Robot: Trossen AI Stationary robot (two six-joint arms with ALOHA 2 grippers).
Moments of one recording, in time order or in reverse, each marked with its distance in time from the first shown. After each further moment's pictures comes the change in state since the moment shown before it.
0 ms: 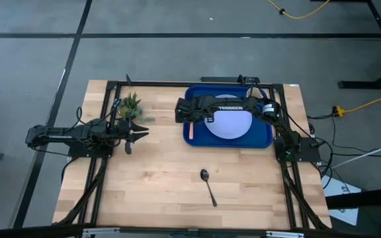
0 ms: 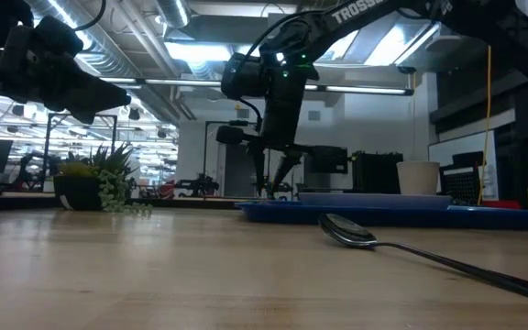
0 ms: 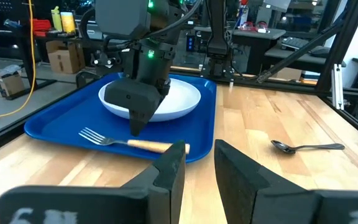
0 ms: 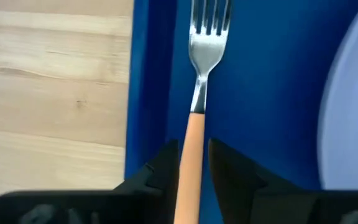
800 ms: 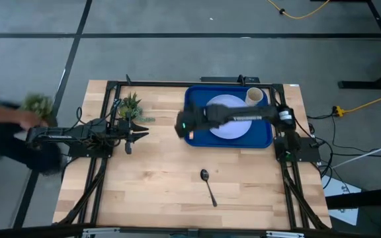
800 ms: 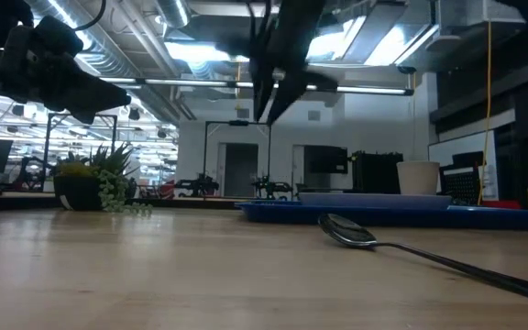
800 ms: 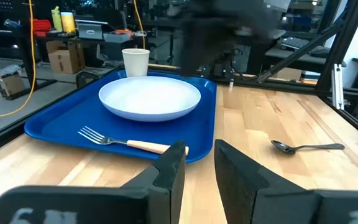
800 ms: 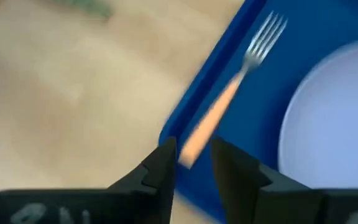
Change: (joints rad) left arm 0.000 0.000 0.000 0.001 0.000 0.000; right arm 0.223 -0.195 0.051 -0.129 0.213 -0.310
